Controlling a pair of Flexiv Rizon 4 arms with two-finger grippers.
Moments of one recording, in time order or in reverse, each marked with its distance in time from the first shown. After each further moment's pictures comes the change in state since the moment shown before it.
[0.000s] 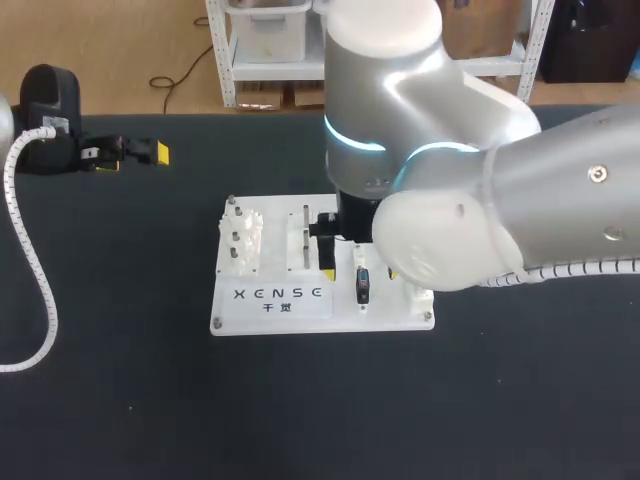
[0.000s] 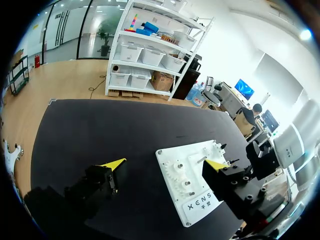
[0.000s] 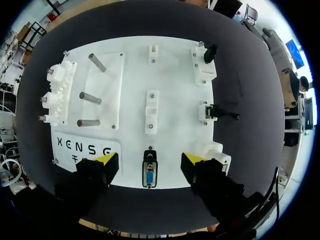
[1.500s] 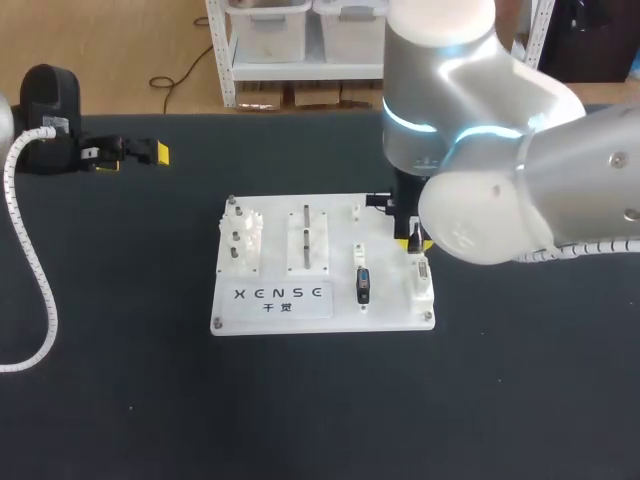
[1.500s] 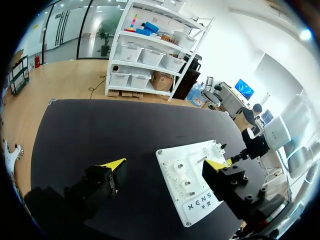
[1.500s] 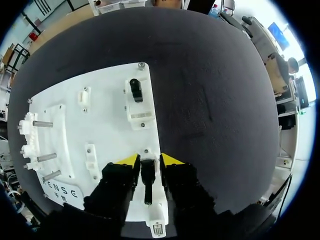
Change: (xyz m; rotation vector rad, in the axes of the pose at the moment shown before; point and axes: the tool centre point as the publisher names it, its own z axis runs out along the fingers) left arm 0.000 0.000 0.000 0.000 0.000 0.000; right arm -0.064 -0.079 0.013 0.063 -0.074 0.158
